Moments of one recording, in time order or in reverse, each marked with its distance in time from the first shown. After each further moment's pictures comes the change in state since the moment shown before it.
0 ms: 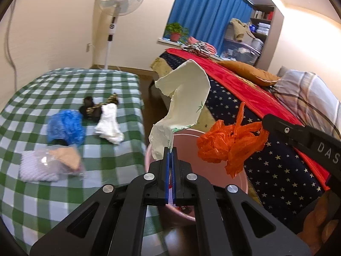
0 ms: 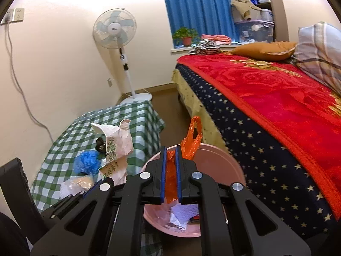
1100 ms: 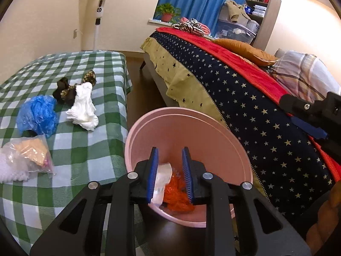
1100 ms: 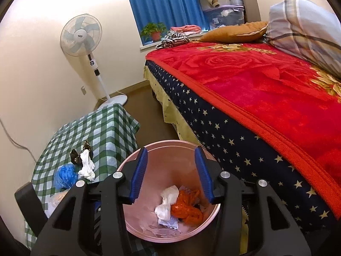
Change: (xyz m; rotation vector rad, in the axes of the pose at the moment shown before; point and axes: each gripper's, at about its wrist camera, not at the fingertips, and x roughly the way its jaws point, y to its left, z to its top) left arm 0.049 -0.009 -0.011 0.030 0.126 -0.029; right arm 0.020 -0.043 0.000 0.159 0.034 -0.118
